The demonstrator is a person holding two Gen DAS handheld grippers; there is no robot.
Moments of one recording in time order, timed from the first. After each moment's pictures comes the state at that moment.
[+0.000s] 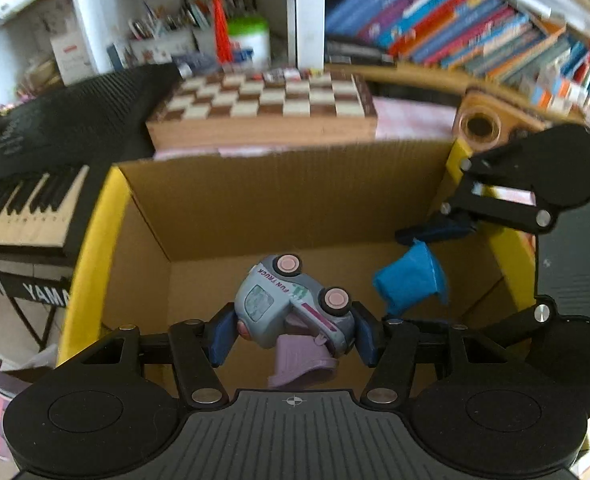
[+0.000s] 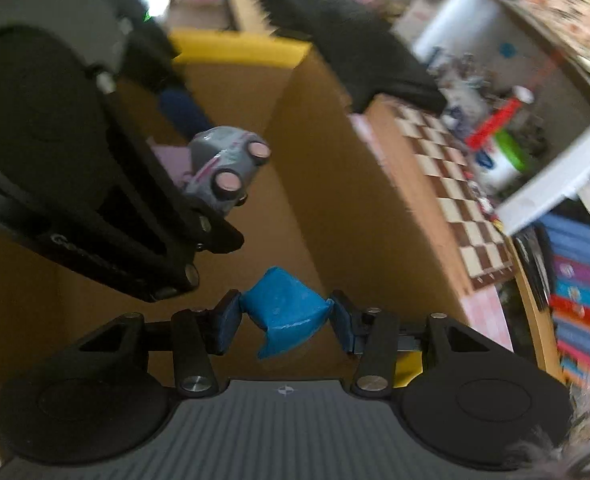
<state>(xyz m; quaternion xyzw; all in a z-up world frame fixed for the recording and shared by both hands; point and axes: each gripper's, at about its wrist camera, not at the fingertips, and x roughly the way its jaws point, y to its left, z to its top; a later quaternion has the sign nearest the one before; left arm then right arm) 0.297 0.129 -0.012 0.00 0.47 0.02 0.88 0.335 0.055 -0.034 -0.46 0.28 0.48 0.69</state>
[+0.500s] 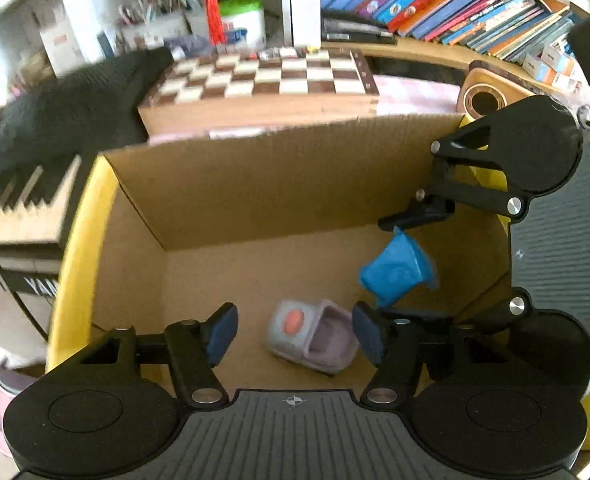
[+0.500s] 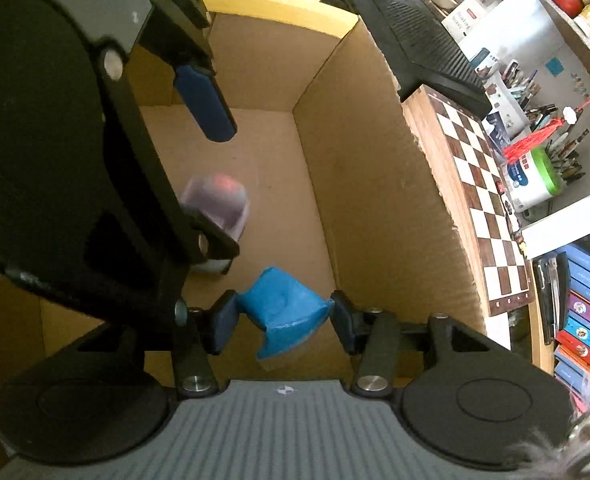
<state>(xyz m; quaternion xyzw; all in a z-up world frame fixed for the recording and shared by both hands) 0.304 0.123 -0.014 0.02 0.48 0.02 0.87 0.340 0.068 -0.044 -0.49 0.28 0.50 0.66</state>
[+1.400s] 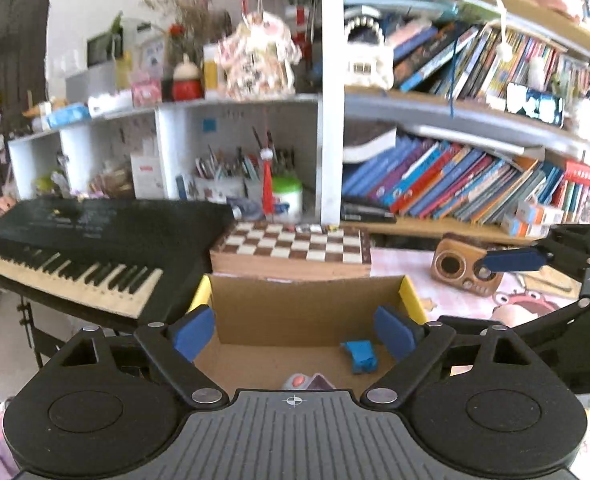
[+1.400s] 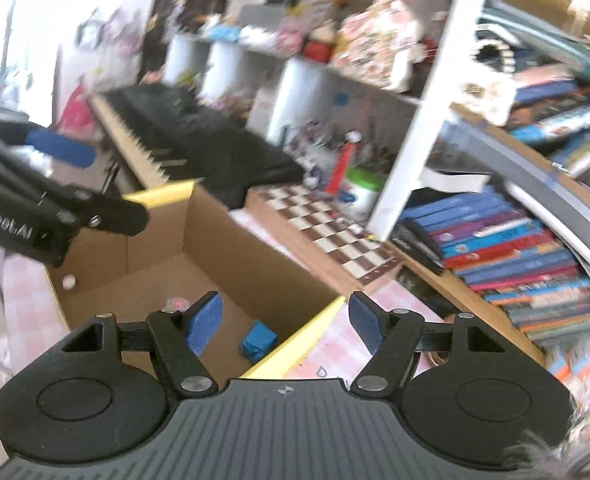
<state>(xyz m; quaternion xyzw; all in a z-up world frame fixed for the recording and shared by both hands) 0.174 0.105 0.082 -0.02 0.24 0.08 0.97 0.263 -0.054 0.068 -0.21 0.19 0.35 0.89</state>
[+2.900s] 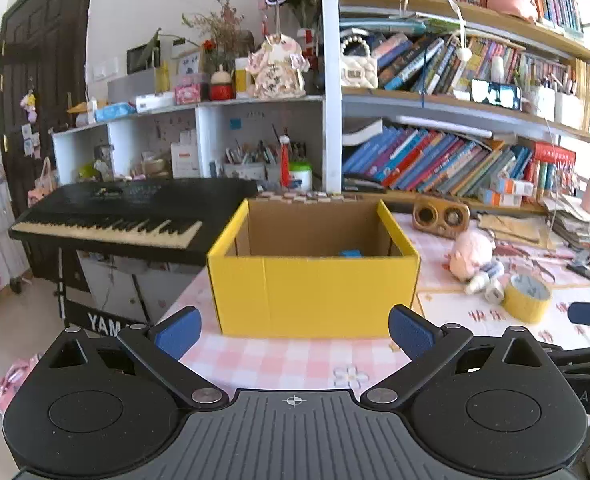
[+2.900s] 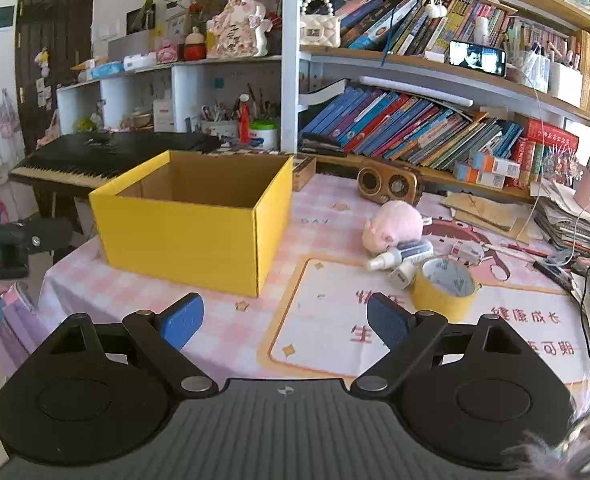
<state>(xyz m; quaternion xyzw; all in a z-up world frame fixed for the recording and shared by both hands) -0.020 0.071 0.042 -0.01 0.22 0.10 0.97 0.026 -0.127 0.013 -0.06 0.25 0.19 0.95</state>
